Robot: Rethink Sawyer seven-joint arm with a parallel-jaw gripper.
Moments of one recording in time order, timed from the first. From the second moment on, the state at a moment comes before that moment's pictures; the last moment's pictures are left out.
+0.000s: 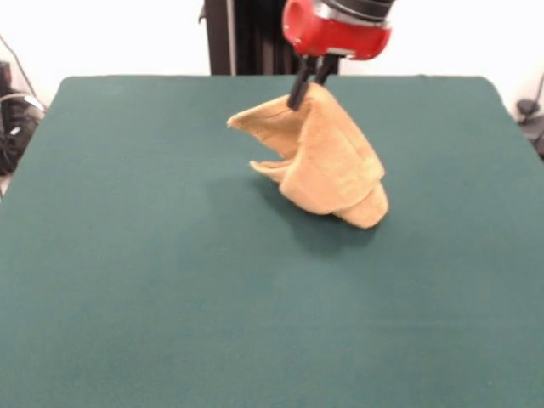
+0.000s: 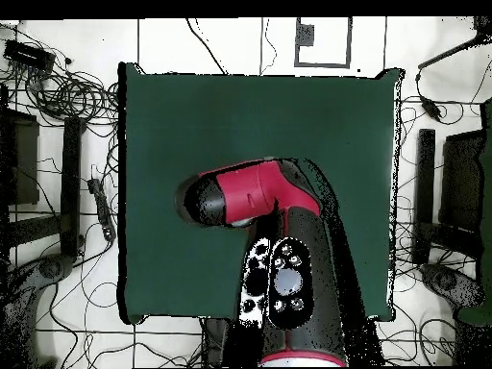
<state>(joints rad) -0.04 -0.68 -0.02 1.49 -0.46 0.75 1.65</state>
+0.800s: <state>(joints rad) -0.09 -0.66 -0.06 1.50 -0.39 0.56 1.77</state>
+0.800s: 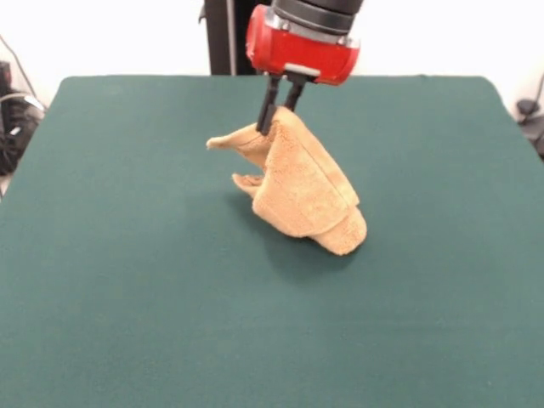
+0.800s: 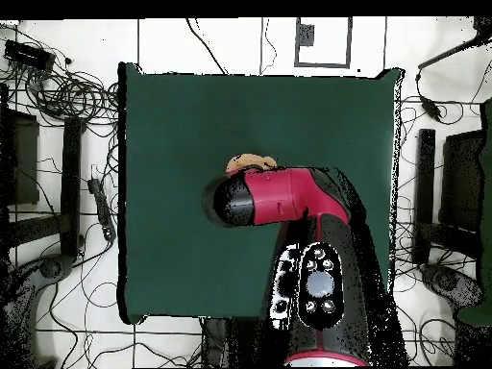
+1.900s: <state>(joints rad) -0.22 -0.72 0.03 1.58 -0.33 0.55 1.77</state>
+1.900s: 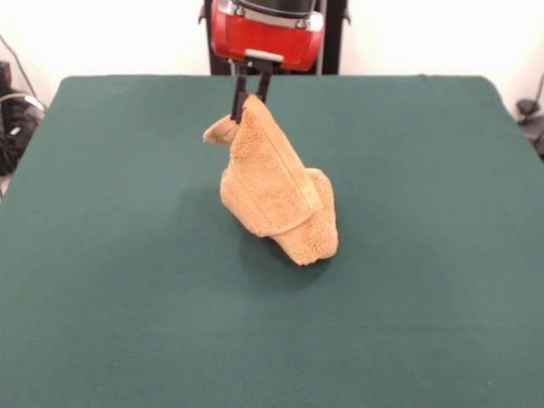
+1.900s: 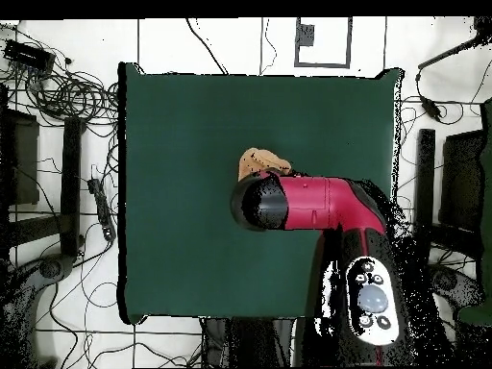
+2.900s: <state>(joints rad) -0.25 -0.76 0.10 1.61 -0.33 0.55 1.77</state>
